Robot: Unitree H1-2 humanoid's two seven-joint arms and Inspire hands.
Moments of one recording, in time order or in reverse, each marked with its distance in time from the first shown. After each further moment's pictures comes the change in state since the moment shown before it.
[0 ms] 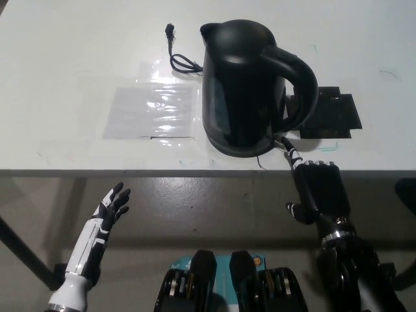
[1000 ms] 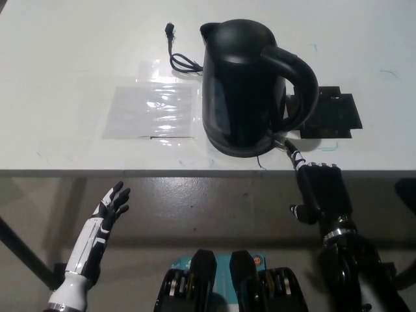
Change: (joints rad) left_arm -0.003 0.001 0.000 0.000 -0.001 0.000 0.000; right_arm -0.022 -0.011 0.002 0.053 0.027 0.012 0.000
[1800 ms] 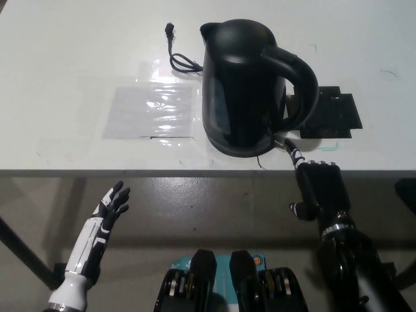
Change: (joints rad) left_arm -0.001 0.000 0.000 -0.001 0.000 0.000 0.000; right_arm -0.034 0.000 0.005 0.056 0.021 0.010 -0.009
